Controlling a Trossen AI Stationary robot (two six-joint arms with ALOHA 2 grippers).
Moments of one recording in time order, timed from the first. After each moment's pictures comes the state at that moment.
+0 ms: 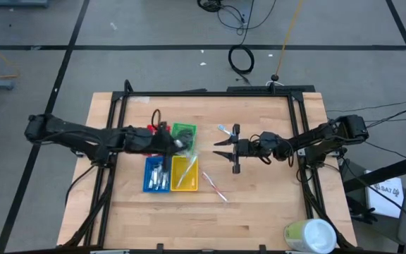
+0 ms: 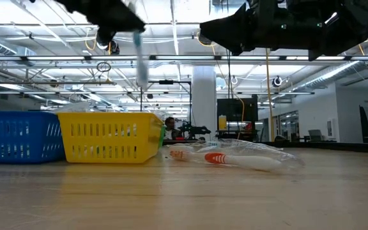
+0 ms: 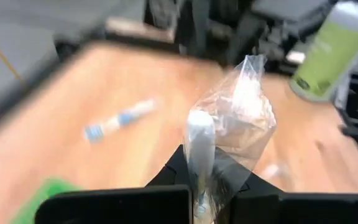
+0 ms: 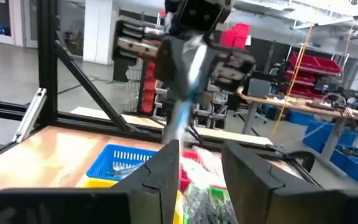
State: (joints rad) left arm -0.11 1.11 0.77 -0.04 -0.19 -0.19; right arm 0.03 1.49 0.53 1.07 0.03 -0.18
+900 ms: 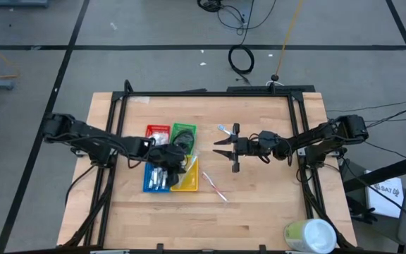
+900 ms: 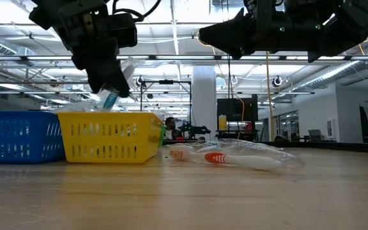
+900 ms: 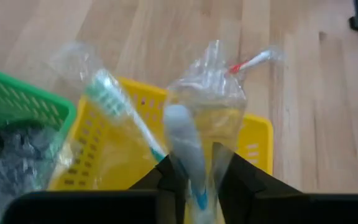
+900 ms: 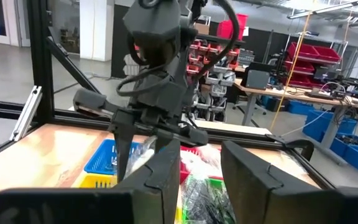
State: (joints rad) left arm -0.14 1.39 0.77 -0.18 0.05 -0.41; right arm 0.02 1.49 0.53 1.04 0.03 -0.14
